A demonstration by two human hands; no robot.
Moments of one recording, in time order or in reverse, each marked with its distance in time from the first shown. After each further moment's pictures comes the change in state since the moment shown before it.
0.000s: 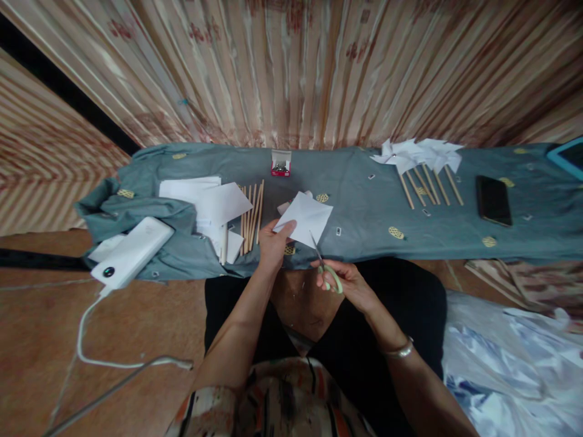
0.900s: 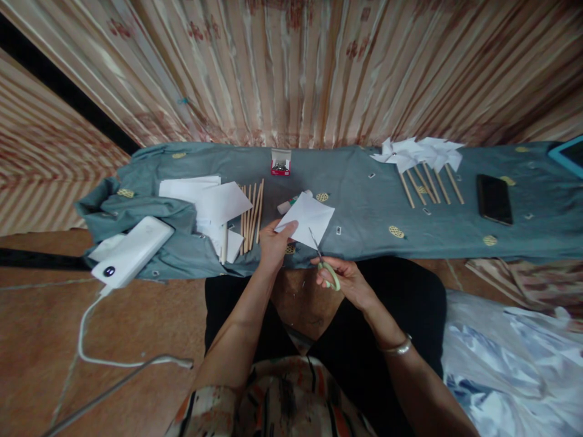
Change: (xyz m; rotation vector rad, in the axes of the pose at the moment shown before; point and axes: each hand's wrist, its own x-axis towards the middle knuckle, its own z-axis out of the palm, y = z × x) left_hand -0.002 -0.001 0.001 0.053 -0.008 -0.013; right_hand 0.005 -0.001 0.003 0.044 0.067 0.030
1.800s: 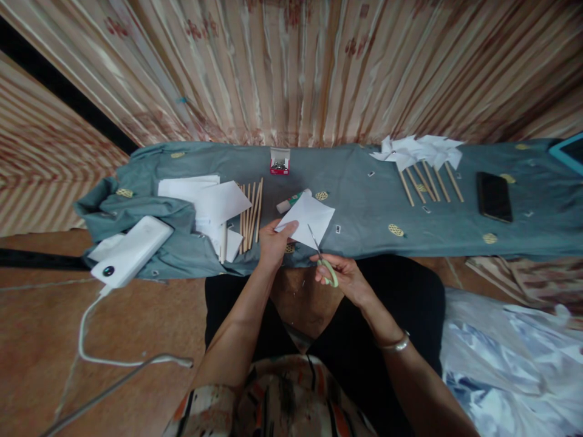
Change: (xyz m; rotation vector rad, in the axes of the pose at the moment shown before) left_hand -0.001 0.001 -0.001 0.008 -0.030 -0.006; right_hand 0.003 0.000 0.002 0.000 0.021 -0.033
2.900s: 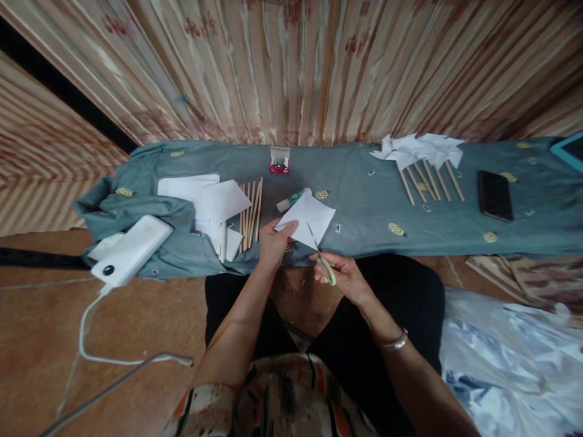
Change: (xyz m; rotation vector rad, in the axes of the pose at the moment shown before) left_hand -0.001 -0.001 -0.001 0.014 -0.024 0.003; right_hand 0.002 0.003 0.003 0.006 0.021 -0.008
